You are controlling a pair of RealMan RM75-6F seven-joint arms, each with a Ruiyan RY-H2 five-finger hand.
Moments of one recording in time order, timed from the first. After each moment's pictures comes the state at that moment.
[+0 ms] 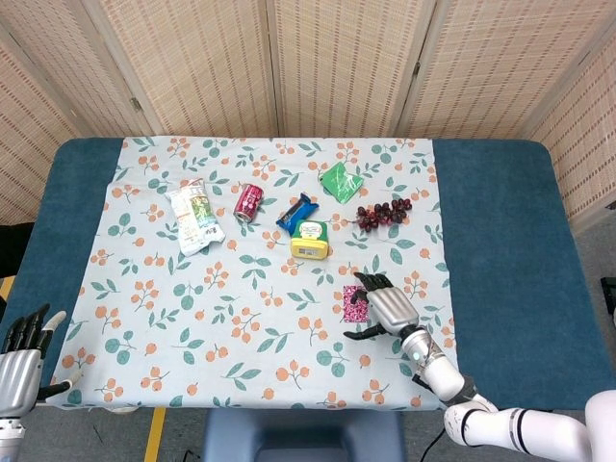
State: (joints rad) left arm -0.02 -1.28 -0.01 -1.39 1.49 1.50 -0.04; right arm 0.62 -1.58 0.12 -1.50 -1.06 0.85 -0.29
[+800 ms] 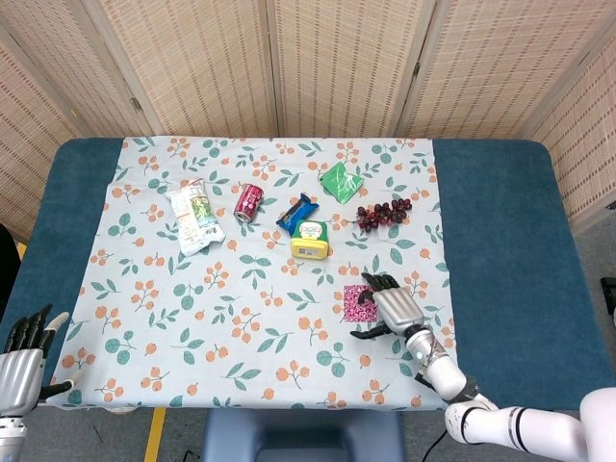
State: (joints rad) left arm -0.02 -1.28 -0.01 -1.38 1.49 1.49 -0.04; right arm 0.63 -1.58 0.08 -1.47 -1.01 0.86 -0.32
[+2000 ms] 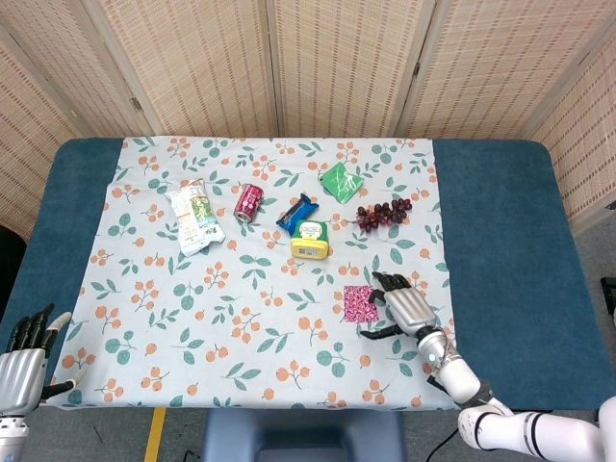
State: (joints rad) left arm -0.02 -1.28 0.00 -1.39 1.49 1.49 -0.03; right arm 0.60 -1.54 0.08 -1.50 -1.06 0.88 -0.28
